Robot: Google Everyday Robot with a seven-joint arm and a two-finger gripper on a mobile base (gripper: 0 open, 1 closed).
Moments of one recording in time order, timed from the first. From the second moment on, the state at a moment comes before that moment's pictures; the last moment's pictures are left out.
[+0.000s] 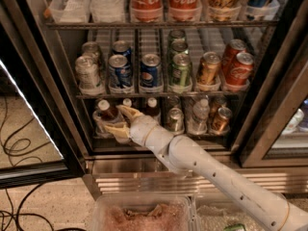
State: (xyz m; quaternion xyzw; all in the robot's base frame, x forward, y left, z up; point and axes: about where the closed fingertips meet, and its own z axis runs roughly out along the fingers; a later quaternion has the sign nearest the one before) arm 0.626 0.111 0.724 -0.34 0.58 0.26 0.69
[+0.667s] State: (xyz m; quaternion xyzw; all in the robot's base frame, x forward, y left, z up) arm 0.625 0.110 0.715 -0.34 0.58 0.26 0.69
